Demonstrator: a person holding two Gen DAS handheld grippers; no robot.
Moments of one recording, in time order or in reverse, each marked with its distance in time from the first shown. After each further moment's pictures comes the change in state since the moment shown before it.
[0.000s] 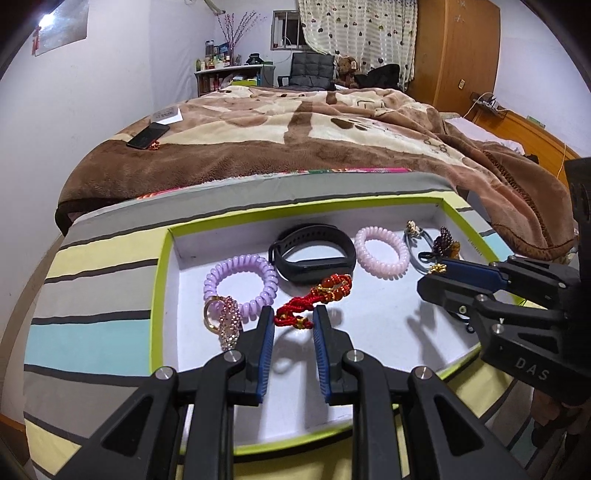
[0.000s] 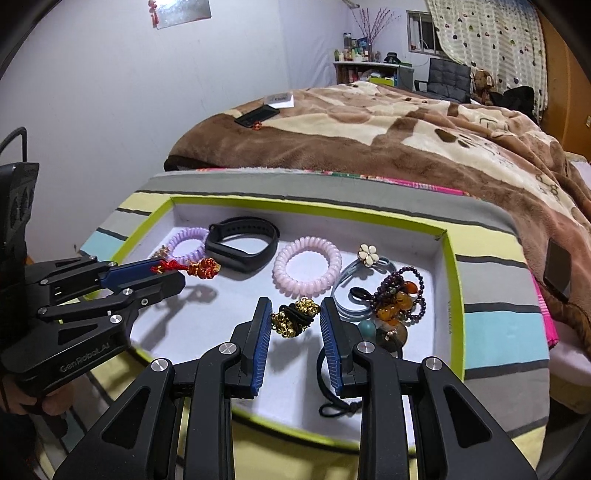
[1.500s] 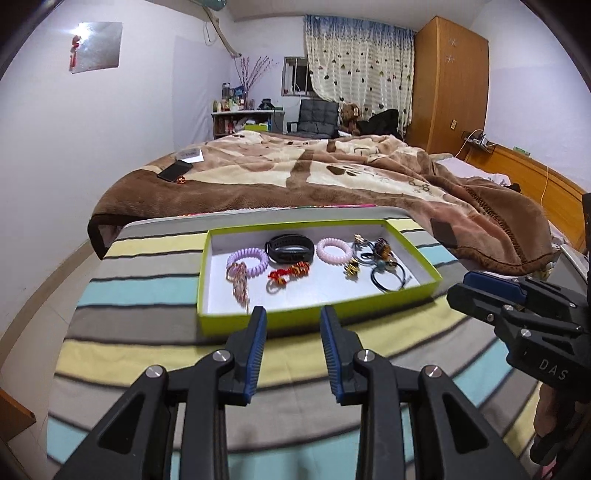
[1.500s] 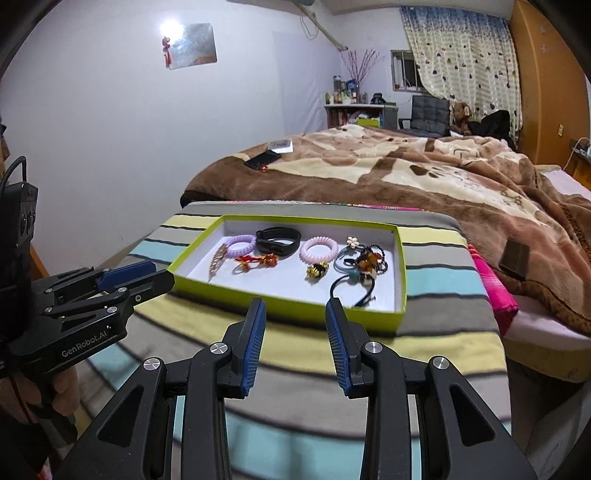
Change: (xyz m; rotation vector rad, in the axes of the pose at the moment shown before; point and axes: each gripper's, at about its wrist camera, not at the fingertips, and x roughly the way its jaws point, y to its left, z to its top) left arm -0.124 -0.024 -0.063 -0.045 -0.200 0.024; right arm -0.131 0.034 -0.063 0.021 -0.192 -0.034
